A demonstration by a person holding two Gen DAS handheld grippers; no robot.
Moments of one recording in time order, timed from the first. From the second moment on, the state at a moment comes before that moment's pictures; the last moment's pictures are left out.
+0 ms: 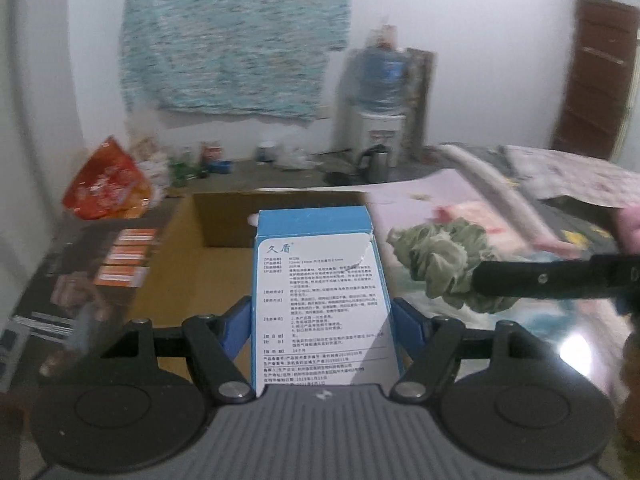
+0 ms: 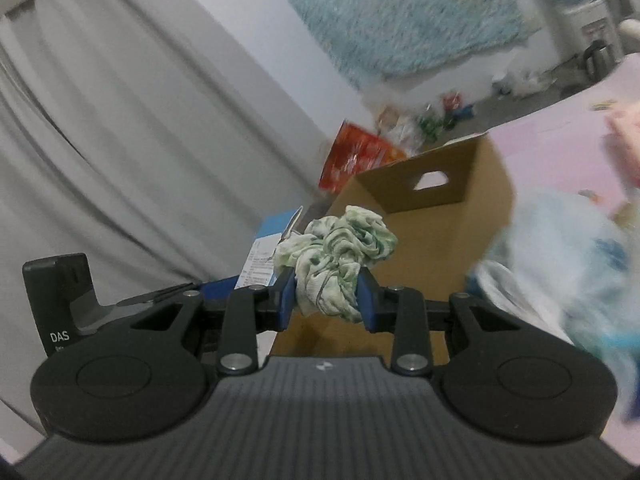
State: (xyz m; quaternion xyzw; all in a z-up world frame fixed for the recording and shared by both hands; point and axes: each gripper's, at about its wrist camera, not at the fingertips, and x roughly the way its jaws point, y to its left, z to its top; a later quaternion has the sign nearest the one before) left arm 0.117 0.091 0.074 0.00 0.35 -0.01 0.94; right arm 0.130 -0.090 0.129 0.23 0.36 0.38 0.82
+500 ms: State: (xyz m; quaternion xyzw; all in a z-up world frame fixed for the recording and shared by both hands) left arm 0.272 0.176 0.027 0.07 0.42 0.10 0.90; right arm 0.313 0.062 0.076 0.22 0.51 0.30 0.78
